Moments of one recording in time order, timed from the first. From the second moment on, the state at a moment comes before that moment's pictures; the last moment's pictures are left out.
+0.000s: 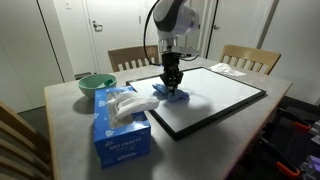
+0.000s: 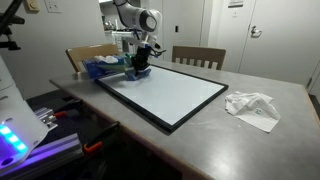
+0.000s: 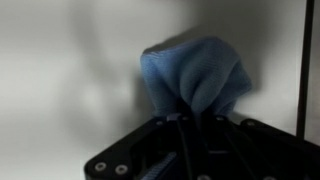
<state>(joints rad) 0.08 0.69 0.10 -1.78 0.16 2.08 -0.02</state>
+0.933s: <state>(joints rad) 0.08 0.68 0.12 -1.80 0.16 2.08 -0.02</state>
